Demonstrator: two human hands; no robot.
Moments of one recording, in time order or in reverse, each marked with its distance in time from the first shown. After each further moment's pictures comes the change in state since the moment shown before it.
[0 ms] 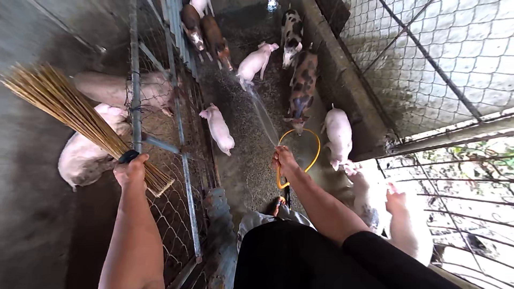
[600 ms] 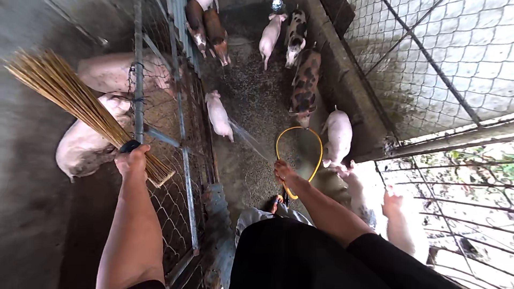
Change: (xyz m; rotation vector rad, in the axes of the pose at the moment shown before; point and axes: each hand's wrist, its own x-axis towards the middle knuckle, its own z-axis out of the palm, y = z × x) left_hand 0.006 -0.009 -0.002 -0.025 -0.007 -0.013; right_hand 0.000 0.050 -0.049 -0.583 -0.107 0.120
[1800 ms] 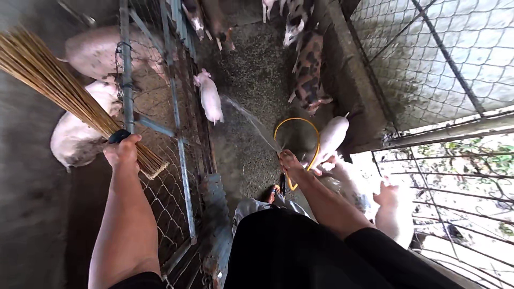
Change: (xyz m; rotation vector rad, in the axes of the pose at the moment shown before) left_hand -0.005 0.008 0.001 0.012 -0.008 0.006; right_hand 0.007 0.008 -0.027 0.175 0.060 -0.052
